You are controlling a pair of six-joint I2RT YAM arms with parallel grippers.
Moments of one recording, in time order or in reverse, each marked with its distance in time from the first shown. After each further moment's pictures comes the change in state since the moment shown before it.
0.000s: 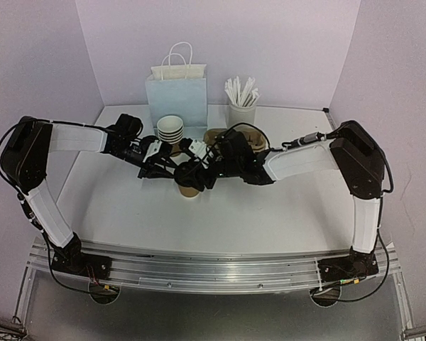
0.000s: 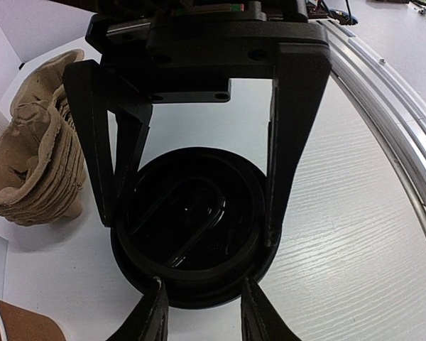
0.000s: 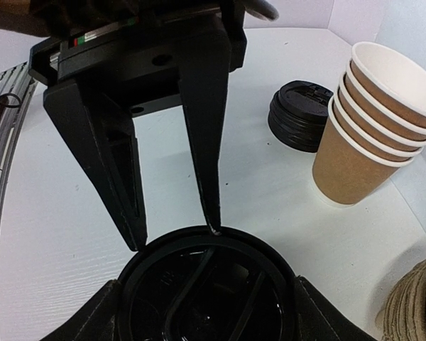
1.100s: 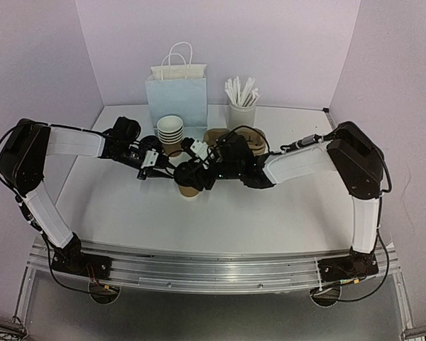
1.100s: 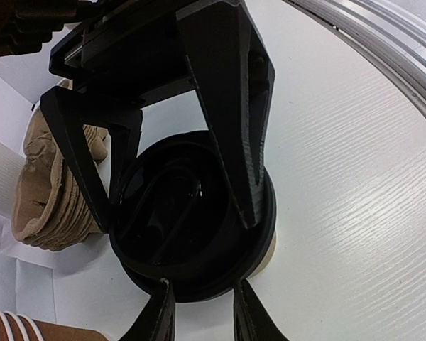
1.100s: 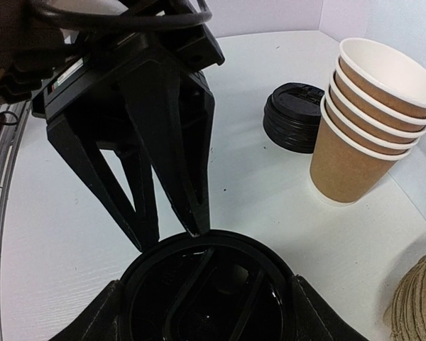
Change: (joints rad) left arm -0.005 -0.025 -0.072 0.094 -0.051 0.254; right arm 0.006 0.017 -0.031 0.081 0.017 0.070
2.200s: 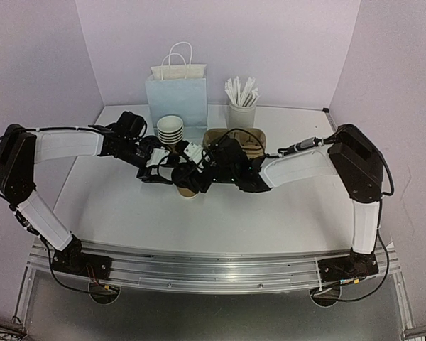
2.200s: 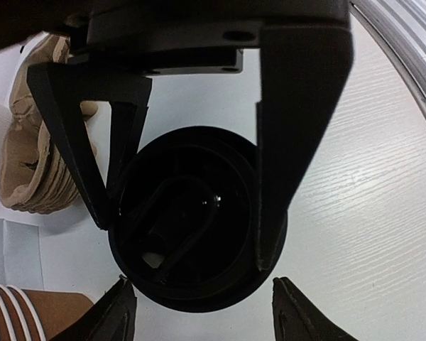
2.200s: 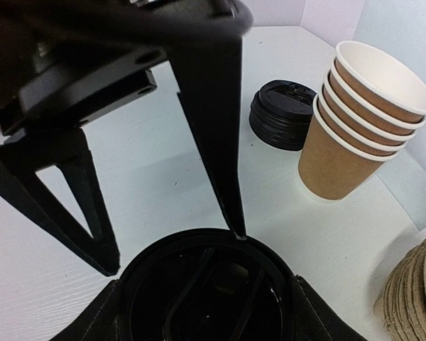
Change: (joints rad) left arm -0.097 -0.106 0.054 -0.157 -0.266 -0.164; right arm 0.058 -0.013 0.024 -0.053 0.159 -0.015
